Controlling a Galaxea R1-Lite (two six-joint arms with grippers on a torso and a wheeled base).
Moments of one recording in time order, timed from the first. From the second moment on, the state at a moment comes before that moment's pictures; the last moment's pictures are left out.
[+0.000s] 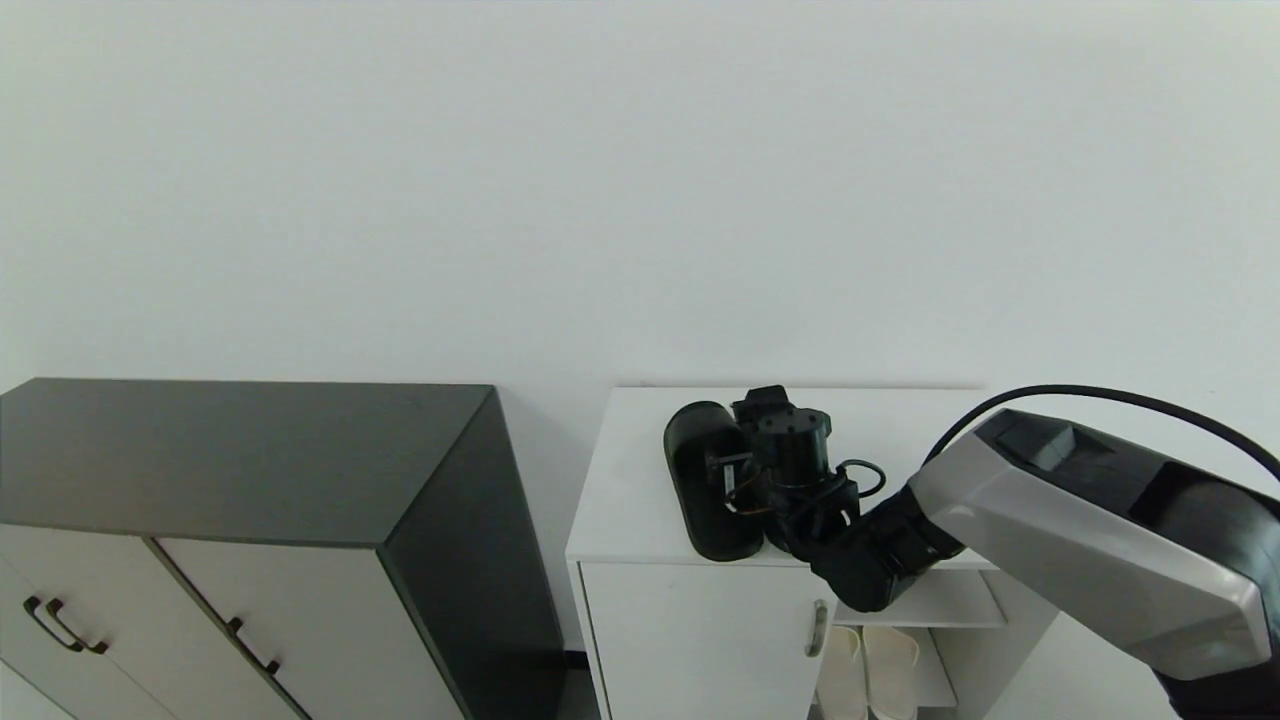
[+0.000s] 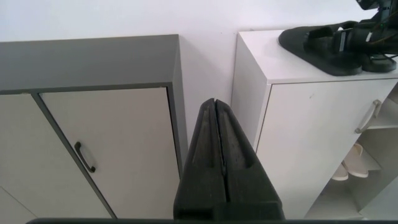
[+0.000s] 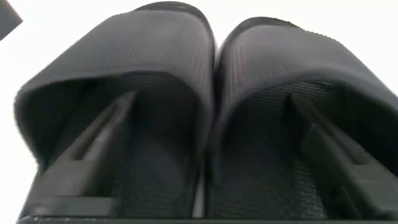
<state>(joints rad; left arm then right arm) 0.00 0.00 0.00 0.00 -0.04 0.03 0.64 2.43 -1.34 -0.86 -0.42 0.09</state>
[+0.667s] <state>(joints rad) 0.00 0.00 0.00 0.00 -0.04 0.03 0.67 2.36 -1.23 -0.92 -0.42 0.09</state>
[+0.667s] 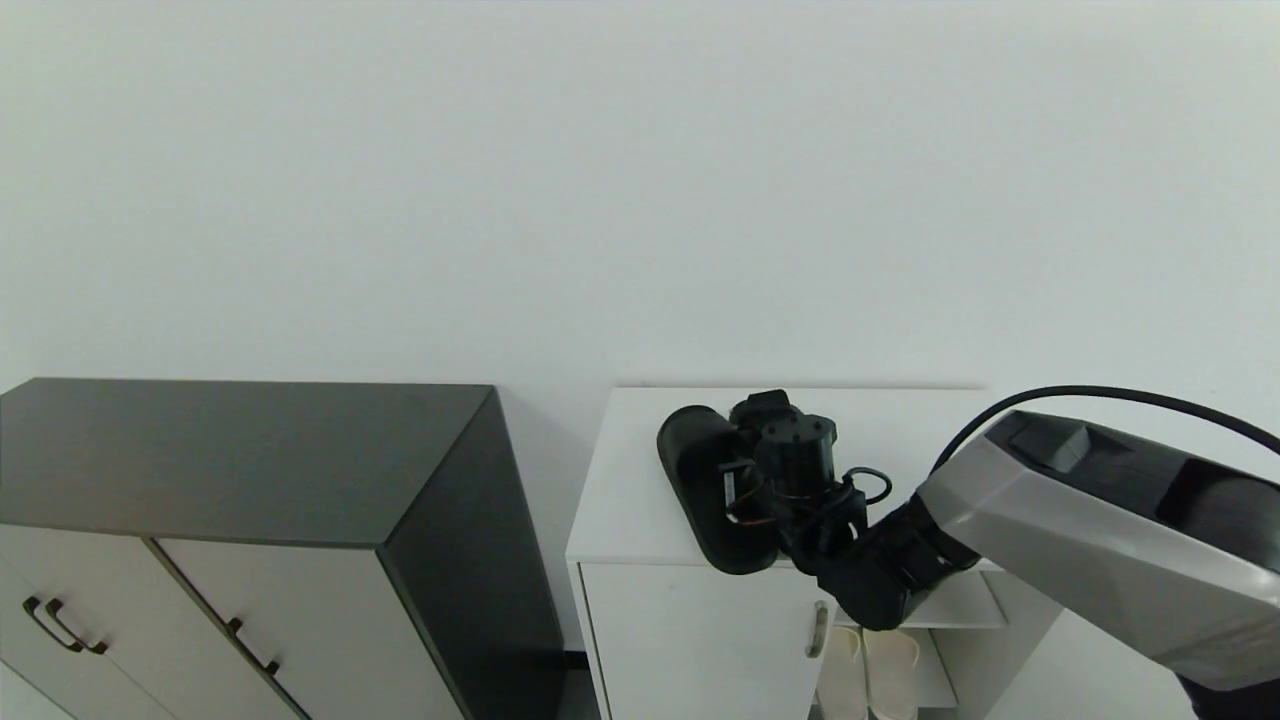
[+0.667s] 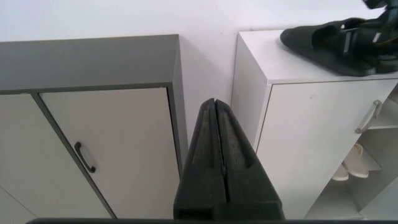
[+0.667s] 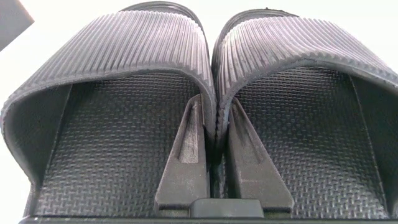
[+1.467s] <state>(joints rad) 0.00 0.00 0.00 0.00 -0.04 0.03 0.78 1.96 -0.69 -1.01 -0.43 0.09</state>
